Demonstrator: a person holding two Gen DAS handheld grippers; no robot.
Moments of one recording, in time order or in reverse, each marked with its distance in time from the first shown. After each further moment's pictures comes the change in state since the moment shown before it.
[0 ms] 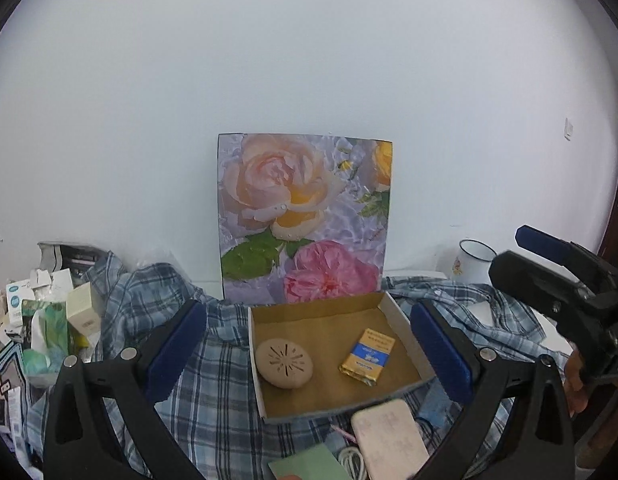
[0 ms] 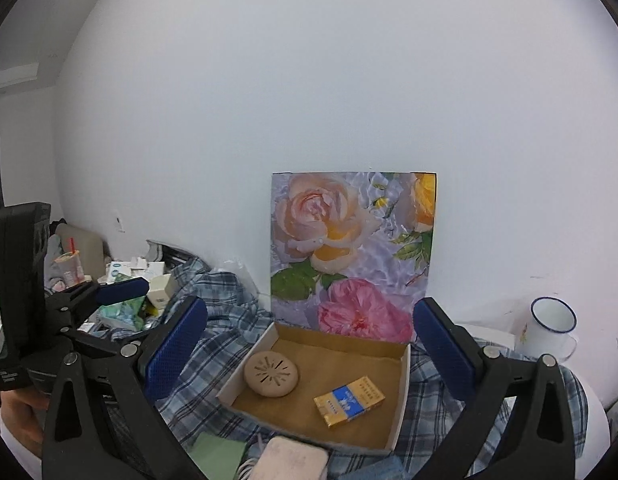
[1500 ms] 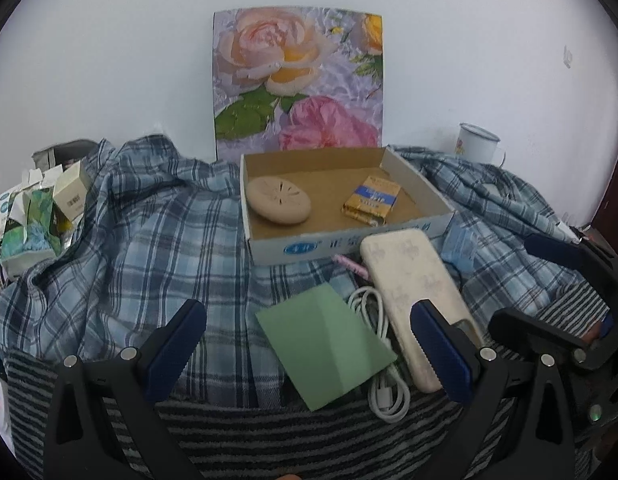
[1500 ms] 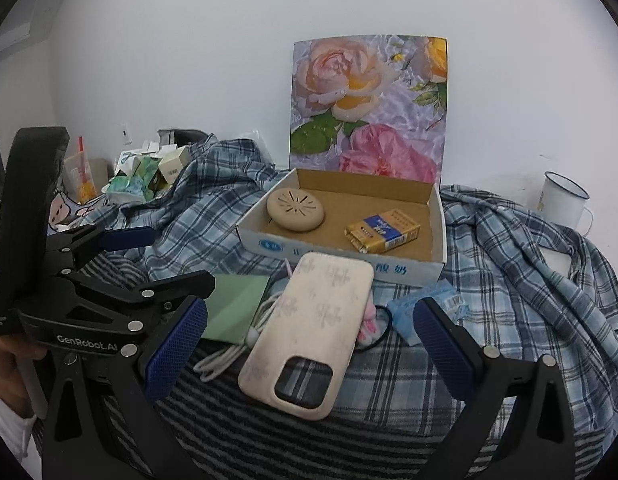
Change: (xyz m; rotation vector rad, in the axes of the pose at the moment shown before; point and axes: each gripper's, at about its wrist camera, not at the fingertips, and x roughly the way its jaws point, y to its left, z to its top) left arm 0.007 -0.008 -0.144 0.035 0.256 0.012; right arm -0.011 0.031 -0.156 -0.010 0.264 0.000
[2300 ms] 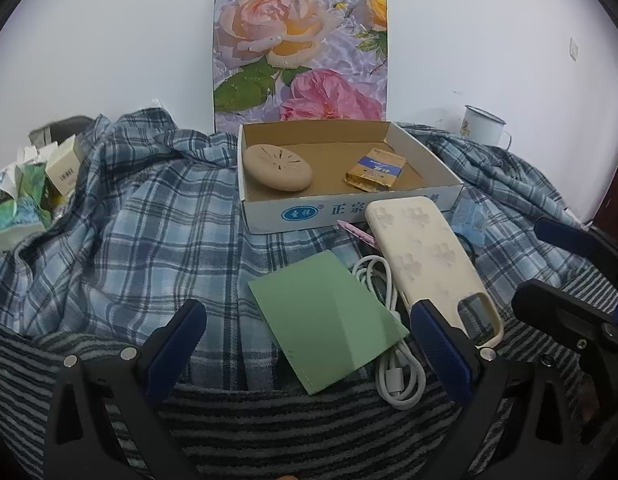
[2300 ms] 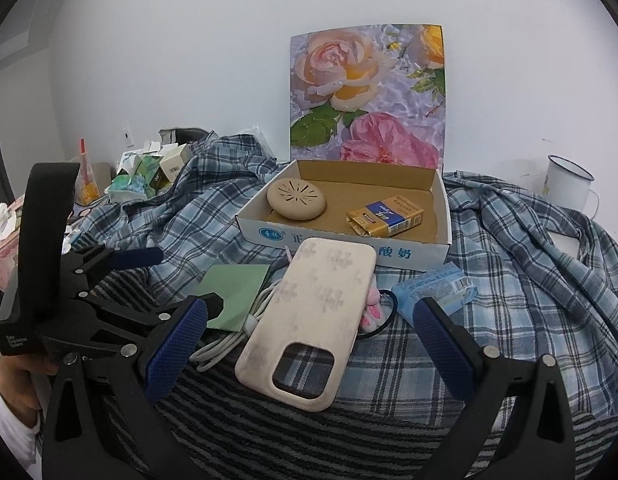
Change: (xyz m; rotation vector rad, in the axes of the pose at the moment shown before) left arm 0.019 0.001 -0.022 -0.014 0.045 -0.001; right arm 0.006 -0.008 -0.014 0.033 -0.003 0.024
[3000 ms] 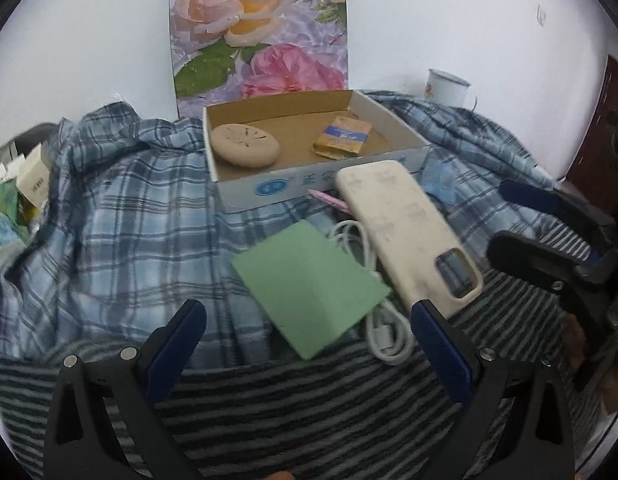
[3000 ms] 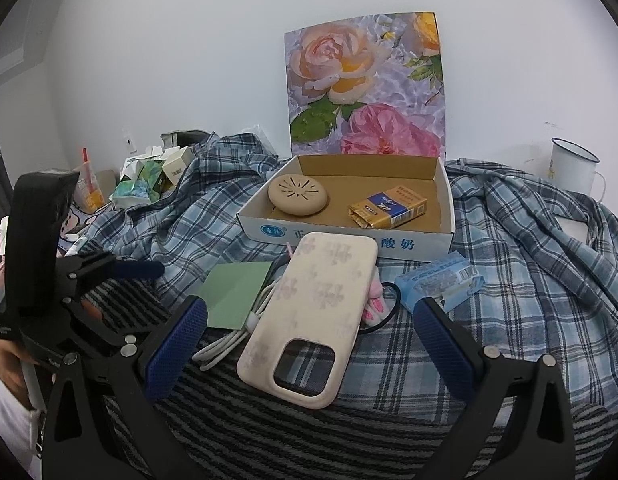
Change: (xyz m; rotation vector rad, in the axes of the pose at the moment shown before) left arm -0.005 0.001 -0.002 0.116 0.117 -0.103; right arm 0.002 -0.005 -0.001 0.045 0.015 0.036
